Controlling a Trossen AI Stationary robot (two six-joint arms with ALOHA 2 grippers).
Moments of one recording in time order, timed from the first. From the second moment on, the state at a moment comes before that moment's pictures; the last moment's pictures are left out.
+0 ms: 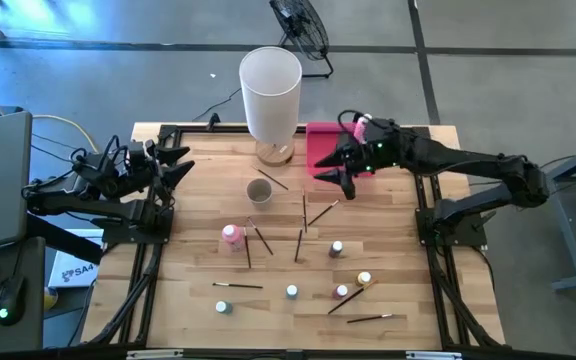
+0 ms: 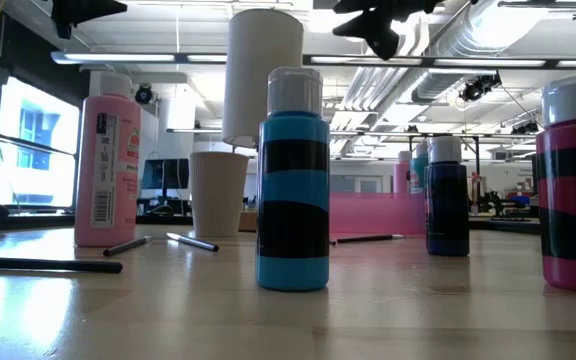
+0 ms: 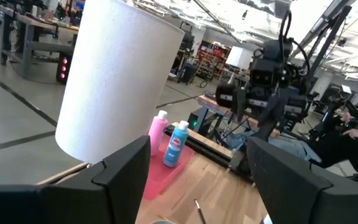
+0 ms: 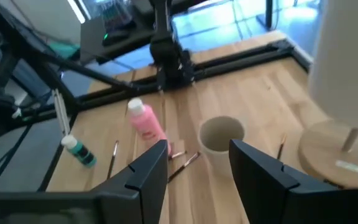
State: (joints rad) left arm -0.06 0.24 0.65 -0.30 -0.53 -0.32; right arm -0.27 1.25 1.10 -0.24 -0.29 0.17
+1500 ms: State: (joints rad) left arm -0.06 0.24 0.65 -0.30 -0.55 -0.27; right arm -0.14 1.50 1.10 -0.74 -0.05 0.98
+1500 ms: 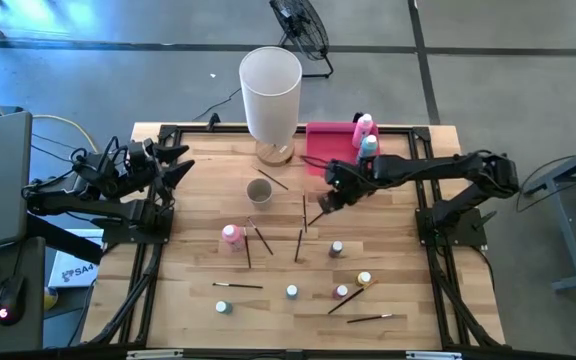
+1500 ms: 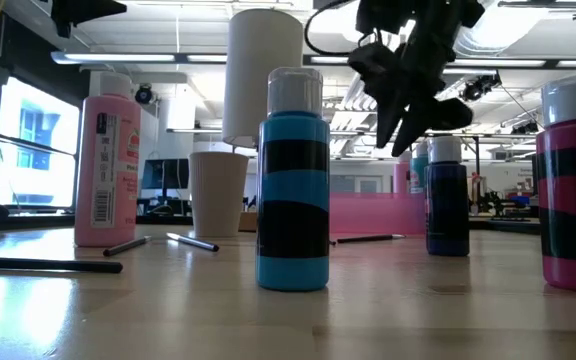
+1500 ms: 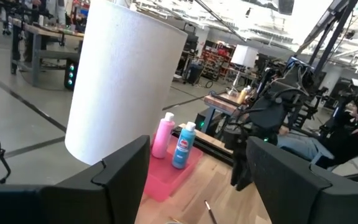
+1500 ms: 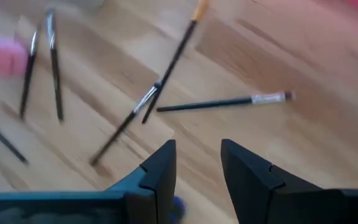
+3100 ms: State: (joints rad) left arm -0.06 0.24 0.65 -0.31 -0.49 -0.27; right arm -0.06 1.80 1.10 -0.77 0.39 1.99
